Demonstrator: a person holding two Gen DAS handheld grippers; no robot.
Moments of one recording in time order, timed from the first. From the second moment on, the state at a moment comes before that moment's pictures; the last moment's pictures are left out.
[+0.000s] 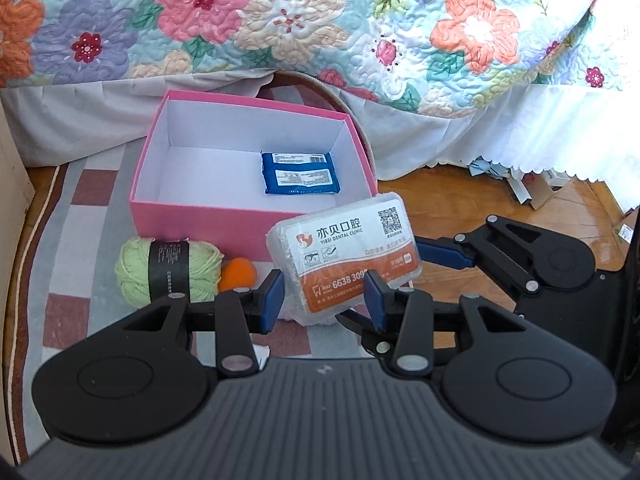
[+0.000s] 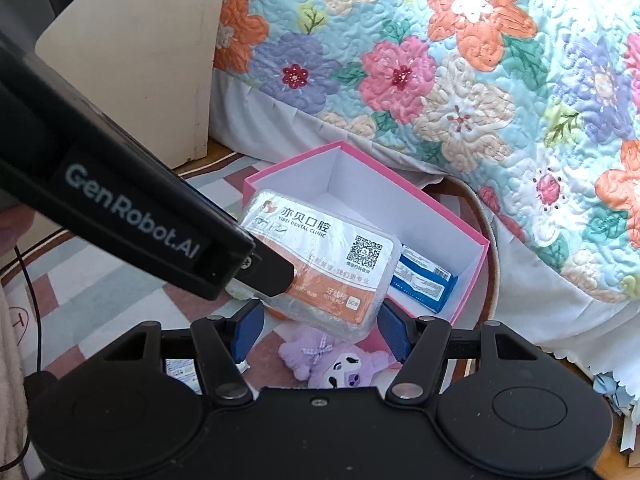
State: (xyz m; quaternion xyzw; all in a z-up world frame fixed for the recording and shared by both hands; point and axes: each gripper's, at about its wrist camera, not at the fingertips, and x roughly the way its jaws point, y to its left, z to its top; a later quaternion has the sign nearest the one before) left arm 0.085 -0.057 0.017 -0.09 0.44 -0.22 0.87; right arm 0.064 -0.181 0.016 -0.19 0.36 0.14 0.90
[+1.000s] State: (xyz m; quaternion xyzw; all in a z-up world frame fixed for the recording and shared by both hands) left arm 0.250 -0.093 -0.007 -0.10 0.49 -0.23 0.84; right arm 0.204 -0.239 0.005 -0.14 0.42 0.12 0.89
